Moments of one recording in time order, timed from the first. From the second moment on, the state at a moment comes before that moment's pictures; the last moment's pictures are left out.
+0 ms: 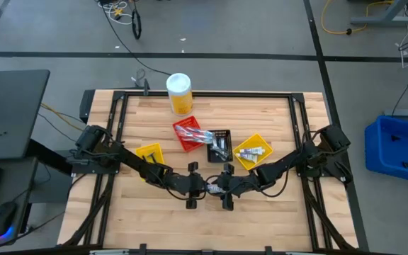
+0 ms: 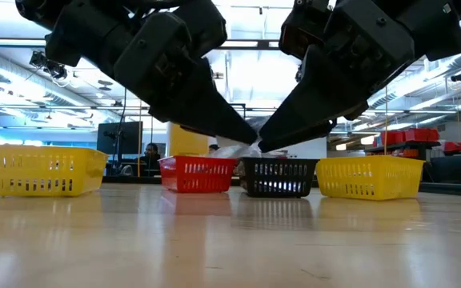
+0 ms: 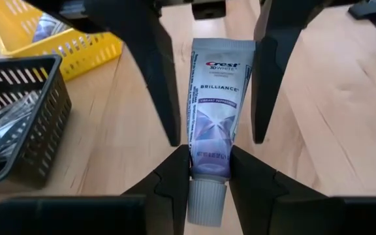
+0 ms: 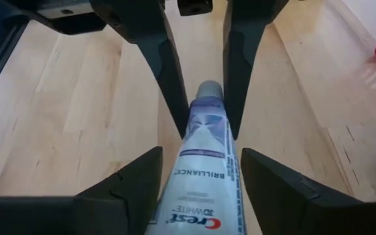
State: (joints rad) left arm -0.38 1.85 0.88 0.43 -0.33 -0.17; right arm 0.40 1.78 0.86 0.25 0.28 0.36
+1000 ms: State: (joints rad) left arm -0.38 1.85 0.88 0.41 -0.32 -0.18; right arm 0.39 1.78 0.86 0.21 0.22 0.39
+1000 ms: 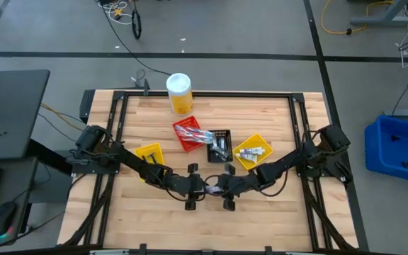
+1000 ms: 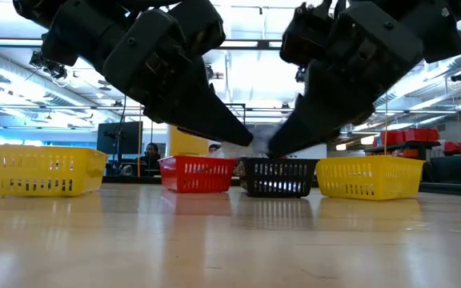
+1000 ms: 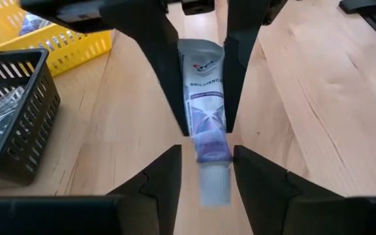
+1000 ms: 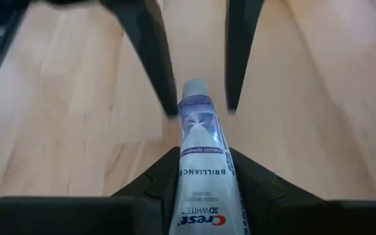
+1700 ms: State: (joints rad) left arm -0.38 1.85 0.88 0.41 -0.34 -0.17; right arm 0.39 1.31 0.86 -0.80 0.46 0.50
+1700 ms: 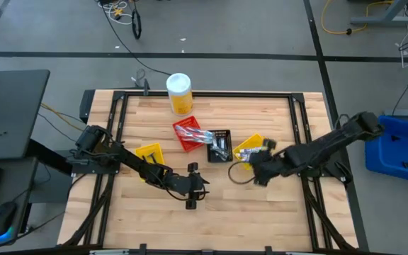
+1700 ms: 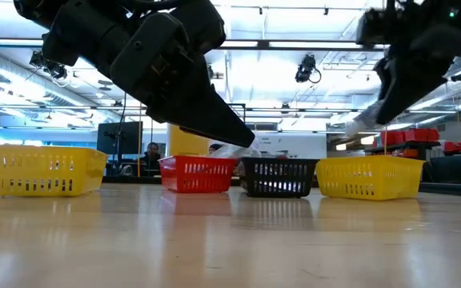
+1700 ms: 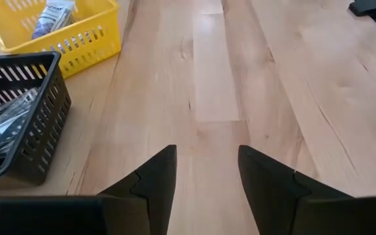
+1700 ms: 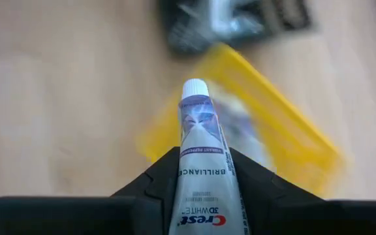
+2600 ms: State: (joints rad) left arm -0.35 1.84 0.88 0.41 -0.34 -0.18; right arm 0.07 1.27 0.71 -0.68 0.22 0.11
